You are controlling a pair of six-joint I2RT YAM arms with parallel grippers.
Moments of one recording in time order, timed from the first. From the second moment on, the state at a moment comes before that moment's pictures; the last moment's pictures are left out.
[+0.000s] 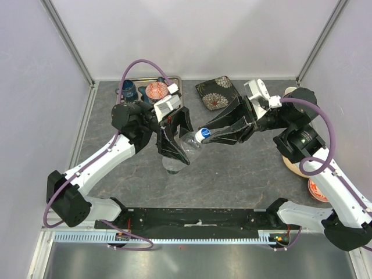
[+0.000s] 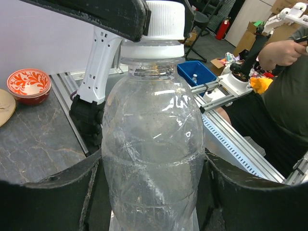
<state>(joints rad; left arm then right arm) -0.66 1.34 1.17 1.02 1.51 -1.09 0.66 1.11 1.43 0.03 -1.11 0.20</state>
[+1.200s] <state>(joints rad) -0.85 1.12 1.23 -0.08 0.36 -0.08 0.67 1.08 1.55 -0.25 -0.09 0.60</state>
